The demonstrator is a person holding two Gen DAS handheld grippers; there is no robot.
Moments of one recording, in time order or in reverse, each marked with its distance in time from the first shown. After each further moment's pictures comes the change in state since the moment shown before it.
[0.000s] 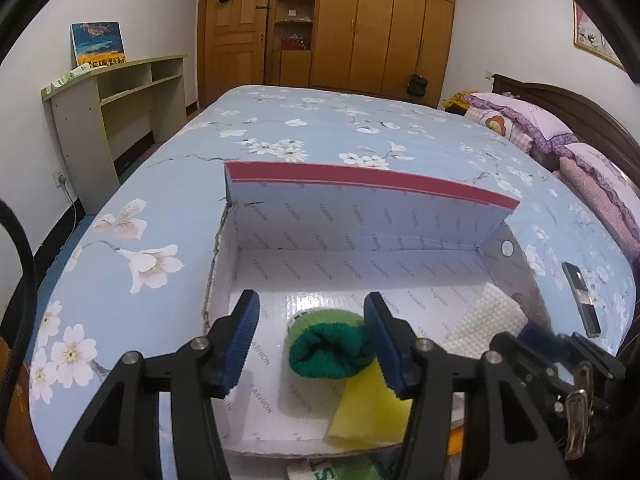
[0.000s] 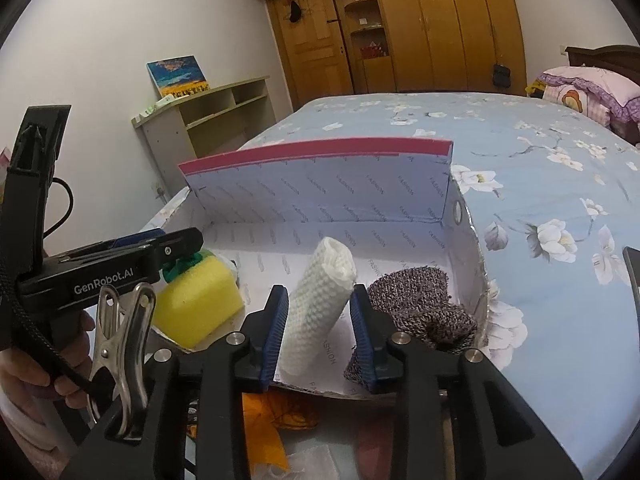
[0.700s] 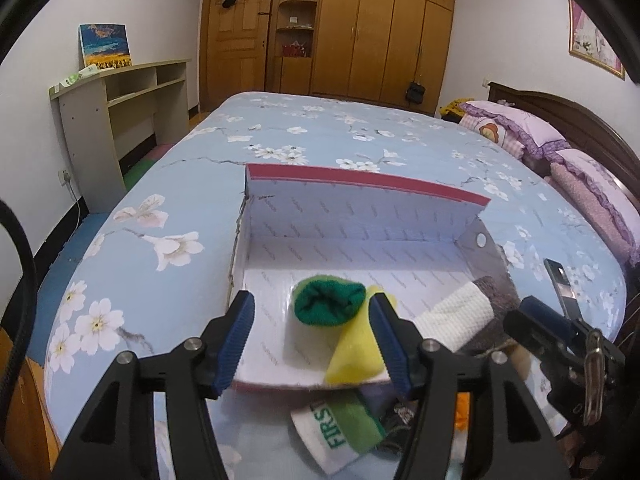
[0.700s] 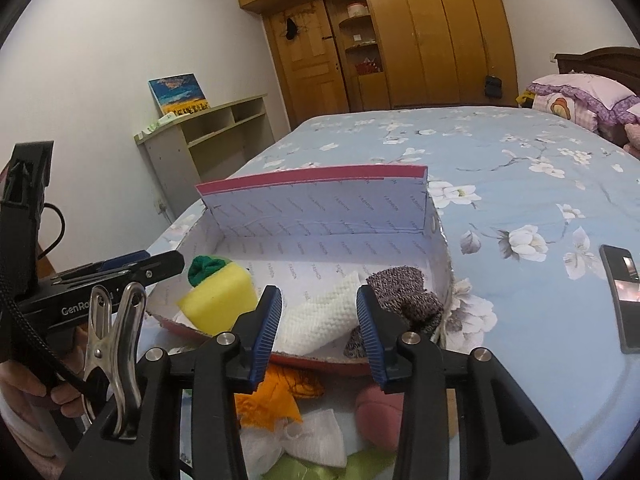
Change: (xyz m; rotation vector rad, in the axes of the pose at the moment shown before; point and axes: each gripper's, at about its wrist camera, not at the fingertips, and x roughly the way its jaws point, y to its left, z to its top) left arm -0.051 0.003 -0.017 -0.018 -0.020 -0.016; right arm -0.046 0.003 -0.006 0.018 -0.060 -0.007
